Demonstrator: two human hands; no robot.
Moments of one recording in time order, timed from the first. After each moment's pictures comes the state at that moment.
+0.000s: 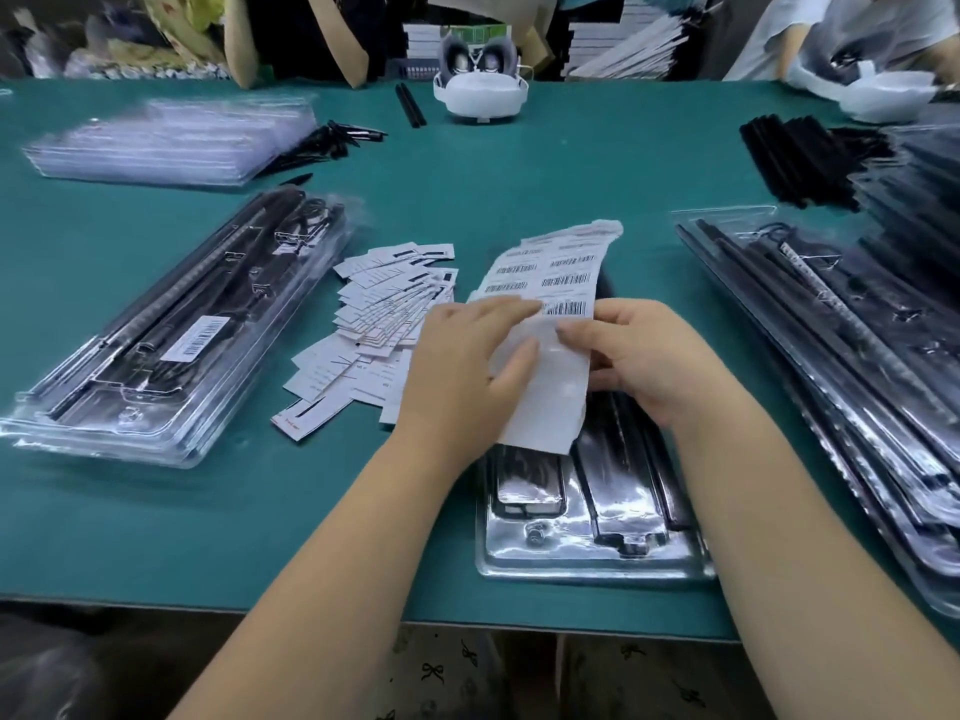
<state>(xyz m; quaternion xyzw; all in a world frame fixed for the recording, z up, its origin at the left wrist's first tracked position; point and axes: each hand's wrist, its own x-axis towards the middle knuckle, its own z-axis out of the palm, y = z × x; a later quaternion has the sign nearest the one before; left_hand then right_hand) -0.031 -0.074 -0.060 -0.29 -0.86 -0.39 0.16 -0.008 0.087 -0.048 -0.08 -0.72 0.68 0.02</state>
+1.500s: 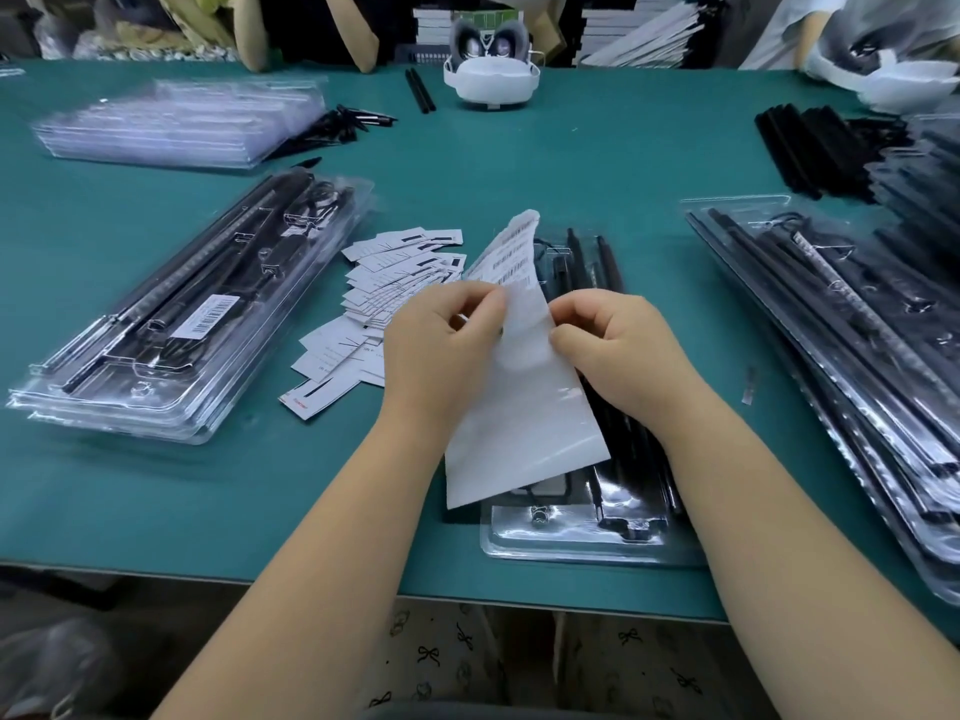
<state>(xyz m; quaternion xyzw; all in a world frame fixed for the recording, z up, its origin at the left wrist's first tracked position) -0.033 -0.080 -0.058 -0.13 -0.77 -0.62 0.11 0.002 0.068 -0.051 0.00 -0.87 0.49 0.11</state>
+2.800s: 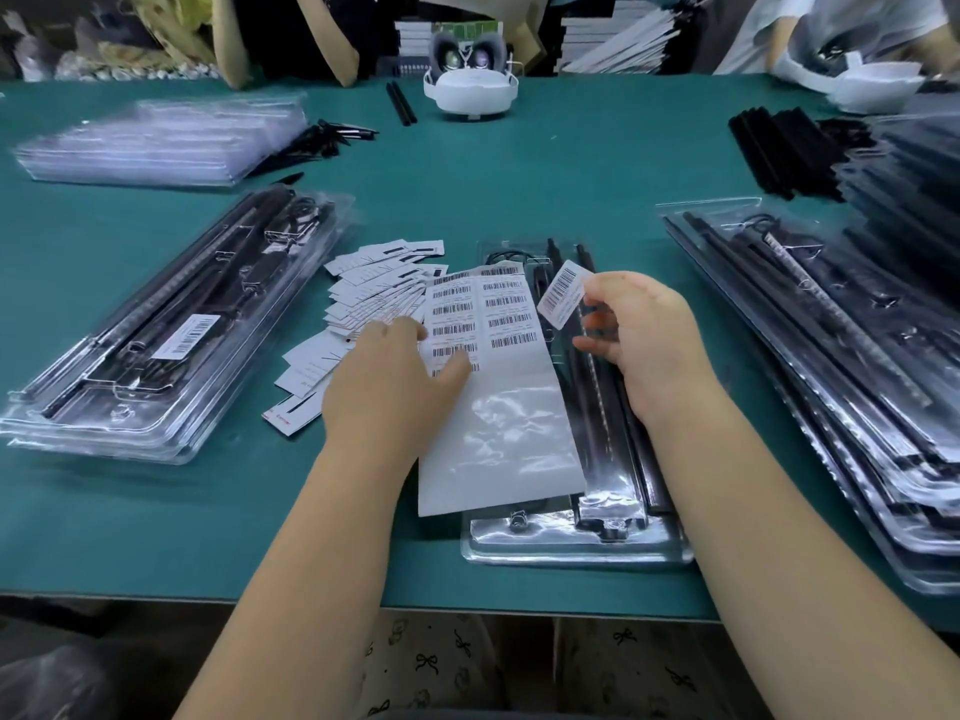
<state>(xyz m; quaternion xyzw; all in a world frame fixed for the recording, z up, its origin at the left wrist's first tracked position) -0.039 -0.101 -0.068 -0.04 -0.96 -0.26 0.08 -0.009 0.085 -0.049 -0.17 -0.65 0.72 0.18</state>
